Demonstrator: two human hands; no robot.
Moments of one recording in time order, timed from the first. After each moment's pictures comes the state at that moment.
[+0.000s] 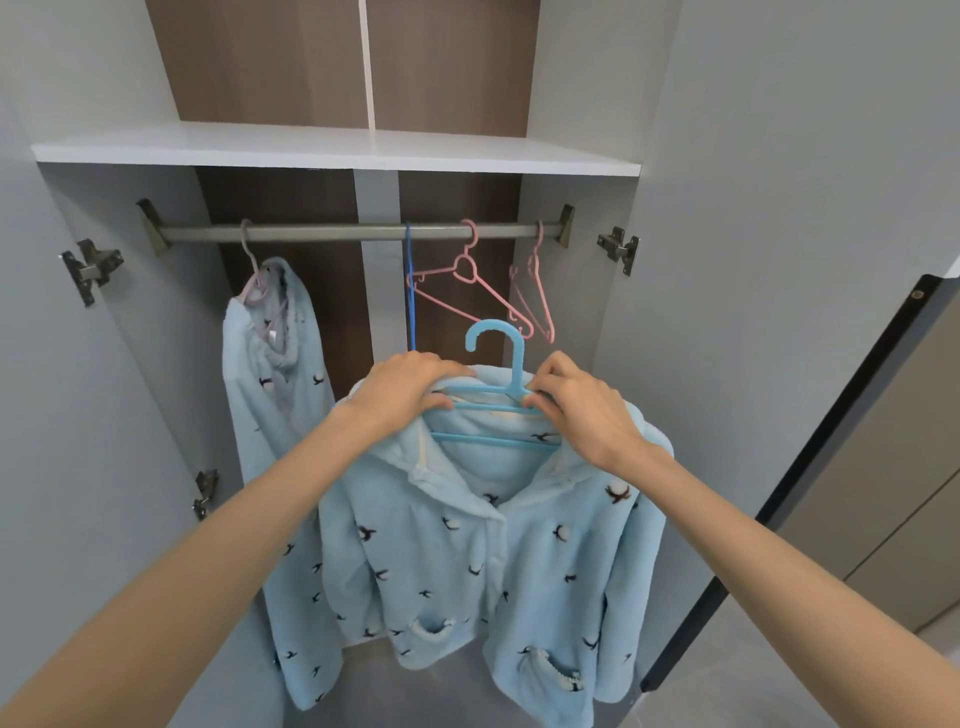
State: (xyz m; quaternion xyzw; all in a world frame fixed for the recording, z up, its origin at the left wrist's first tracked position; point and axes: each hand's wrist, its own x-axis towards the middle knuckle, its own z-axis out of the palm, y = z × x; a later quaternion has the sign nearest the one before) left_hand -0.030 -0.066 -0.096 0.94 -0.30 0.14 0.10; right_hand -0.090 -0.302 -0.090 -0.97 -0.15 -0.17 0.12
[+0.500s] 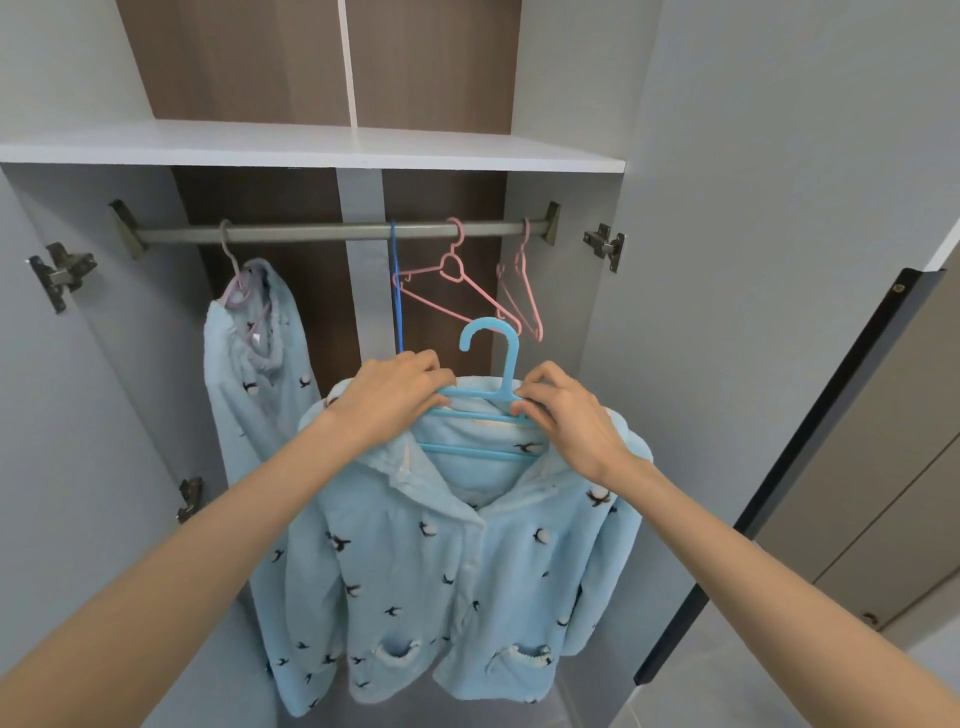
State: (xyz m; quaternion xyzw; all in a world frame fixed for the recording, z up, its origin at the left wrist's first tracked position) left_hand -0.042 -0.070 -0.093 0.92 -0.32 0.21 -0.02; right_hand -0.089 -0.305 -0.110 -0.95 -0.18 -0.18 0.19
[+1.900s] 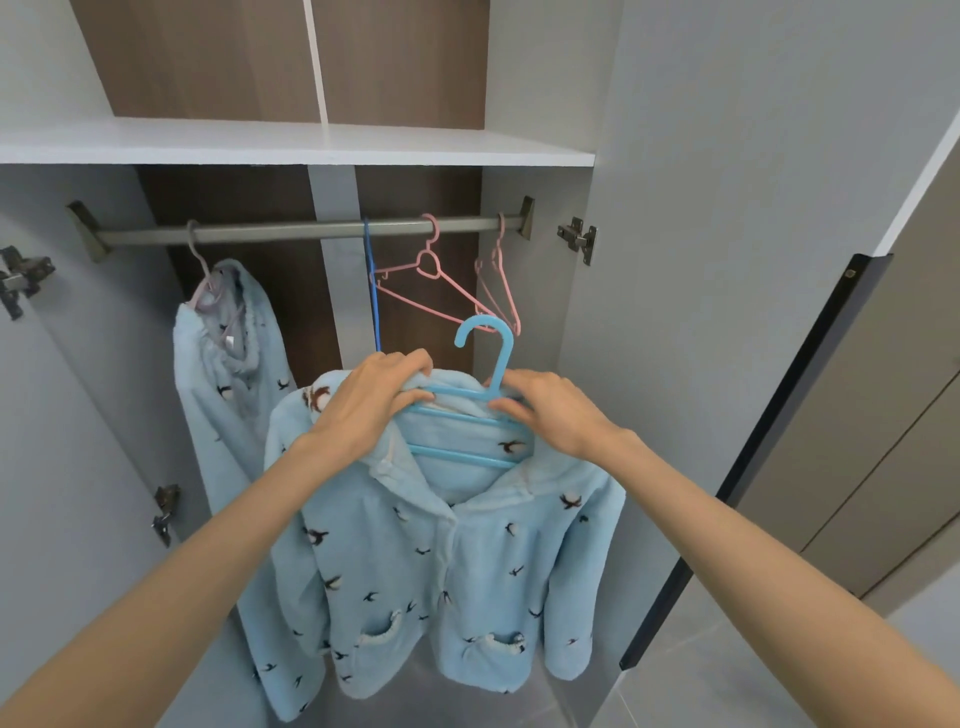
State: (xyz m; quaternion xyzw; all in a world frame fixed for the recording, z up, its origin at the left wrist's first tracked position) left_hand -0.063 -0.079 -0.096 0.91 -0.31 0.20 0.20; right_hand -0.087 -0.315 -0.094 -0.96 -0.21 -0.09 0.17
